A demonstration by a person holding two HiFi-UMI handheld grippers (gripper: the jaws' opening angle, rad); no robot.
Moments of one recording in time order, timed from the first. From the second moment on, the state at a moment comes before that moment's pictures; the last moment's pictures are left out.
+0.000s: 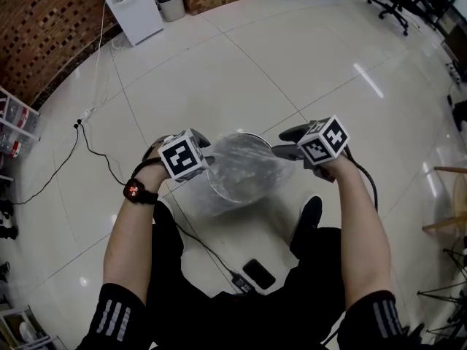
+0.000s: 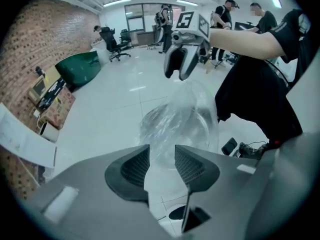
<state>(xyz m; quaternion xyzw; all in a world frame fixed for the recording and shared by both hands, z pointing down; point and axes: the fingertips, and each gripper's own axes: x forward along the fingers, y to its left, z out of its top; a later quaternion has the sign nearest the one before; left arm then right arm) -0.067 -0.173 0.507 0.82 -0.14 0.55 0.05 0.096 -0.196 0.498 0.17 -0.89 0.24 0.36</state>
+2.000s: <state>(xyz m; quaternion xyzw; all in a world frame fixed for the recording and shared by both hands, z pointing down) -0.104 -0.277 0.658 0.79 -0.26 0.54 0.14 0.128 -0.276 0.670 0.30 -0.80 0.19 0.48</state>
